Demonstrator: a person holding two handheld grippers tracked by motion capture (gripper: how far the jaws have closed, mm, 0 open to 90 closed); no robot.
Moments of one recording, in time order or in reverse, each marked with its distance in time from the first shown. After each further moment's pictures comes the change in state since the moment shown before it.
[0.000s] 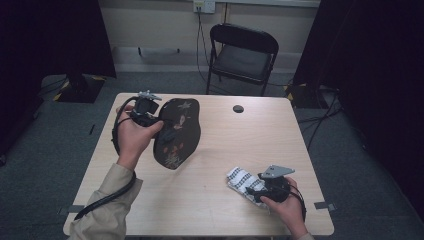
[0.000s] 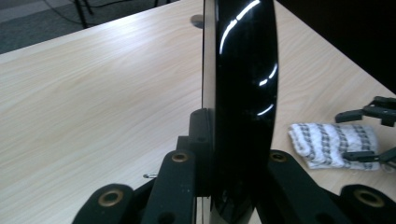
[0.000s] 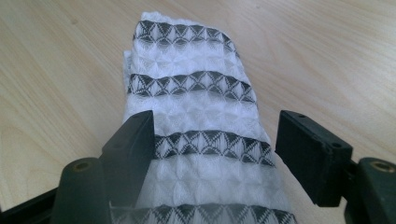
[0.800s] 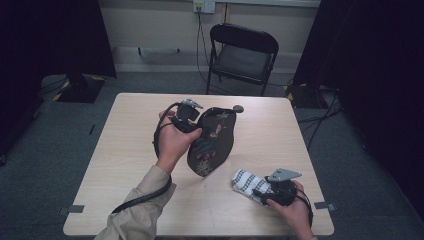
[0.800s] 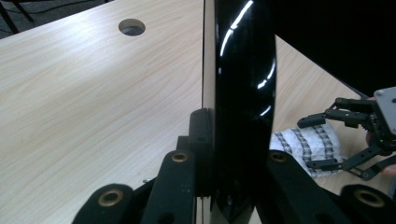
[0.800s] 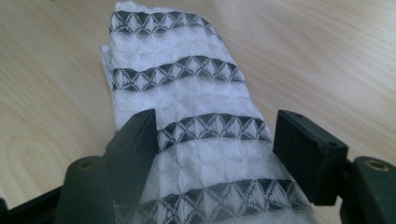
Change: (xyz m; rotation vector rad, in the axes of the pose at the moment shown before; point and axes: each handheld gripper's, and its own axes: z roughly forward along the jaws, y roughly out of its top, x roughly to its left) left arm -0.059 0.016 0.065 0.021 -0.116 0.077; right arm -0.006 -0.016 -0.013 0.018 -0.045 0.014
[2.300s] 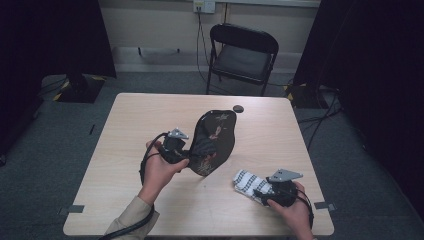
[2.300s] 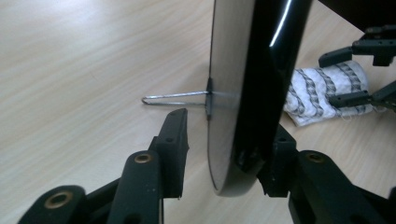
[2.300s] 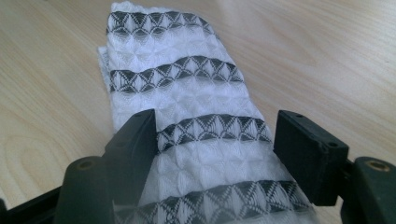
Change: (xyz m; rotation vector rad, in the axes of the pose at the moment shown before) left arm 0.006 -0.093 0.009 0.042 -0.013 -0.025; right arm 0.000 -0.002 -0.001 0.005 -0.011 0.022
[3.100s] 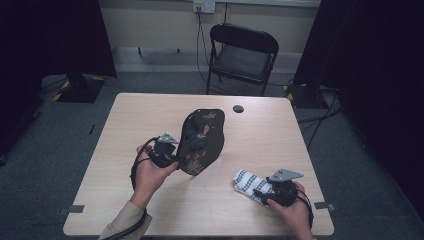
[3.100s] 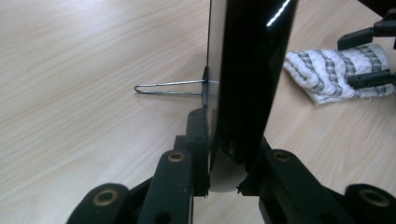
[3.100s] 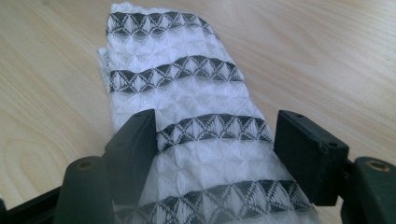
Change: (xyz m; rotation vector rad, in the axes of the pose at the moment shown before) left arm 0.019 -0.021 -0.017 0.009 0.042 -0.019; right arm -0.001 -0.001 0.001 -0.008 0.005 0.017
